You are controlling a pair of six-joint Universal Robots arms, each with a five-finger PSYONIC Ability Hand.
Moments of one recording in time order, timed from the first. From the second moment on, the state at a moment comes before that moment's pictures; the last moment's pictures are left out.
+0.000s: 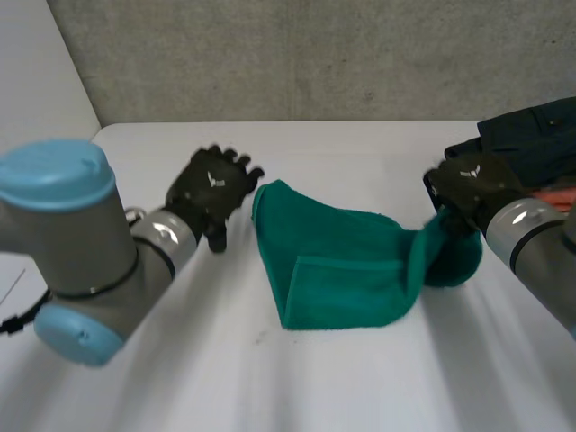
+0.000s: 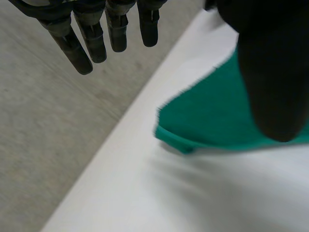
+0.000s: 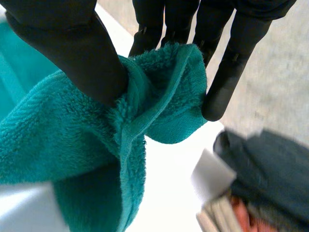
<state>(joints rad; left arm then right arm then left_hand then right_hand) 4.19 -1.96 -1.46 3.26 -1.47 3.71 1.89 -1.34 1.53 0.08 1.46 2.68 0.19 0.20 0.21 0.20 0.04 1.11 1.18 1.18 1.20 0.97</state>
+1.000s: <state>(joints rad) 4.14 -1.92 -1.16 3.10 -1.74 3.38 1.85 -1.26 1.13 0.09 1.21 3.07 1.15 1.19 1.18 1.19 0.96 1.11 1.18 1.18 1.20 0.97</state>
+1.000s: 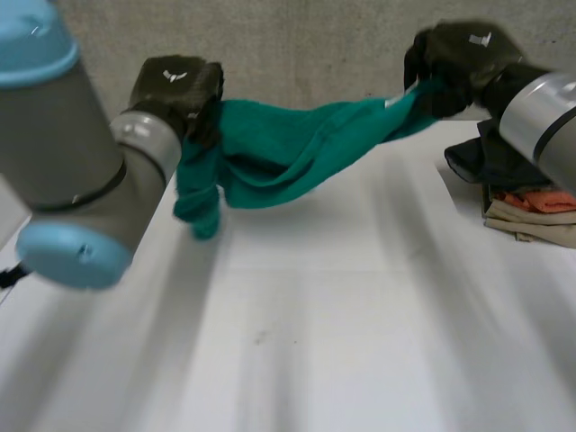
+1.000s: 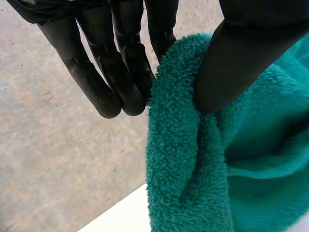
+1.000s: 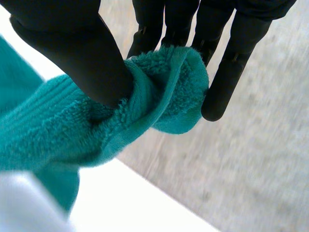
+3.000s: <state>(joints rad) 4.31 -2.00 -0.82 3.16 -1.61 3.47 2.01 -1.01 0.91 -0.22 1.61 2.85 1.14 1.19 1.19 1.19 0.99 0.79 0.80 0.81 0.82 0.62</state>
